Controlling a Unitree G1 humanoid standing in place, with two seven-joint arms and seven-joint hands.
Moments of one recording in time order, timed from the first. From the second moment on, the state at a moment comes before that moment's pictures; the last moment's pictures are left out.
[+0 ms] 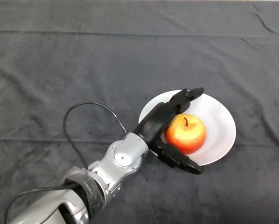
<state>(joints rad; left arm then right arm) -0.78 0.11 -0.93 1.00 -0.39 -0.47 0.06 -0.57 -0.45 -0.81 1.22 0.78 0.39 0.61</state>
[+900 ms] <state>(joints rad) -0.71 0.44 -0.55 0.93 -0.53 -0.63 -0.07 -0.57 -0.45 -0.81 1.22 0.78 0.39 0.61</state>
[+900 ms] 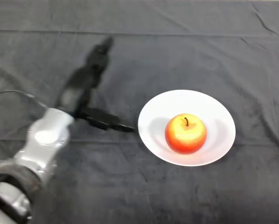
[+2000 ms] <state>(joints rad) -0.27 0.77 0.21 0.83 -0.89 -0.66 -0.24 -0.57 -0.45 -0.80 1.22 0.78 0.39 0.61</state>
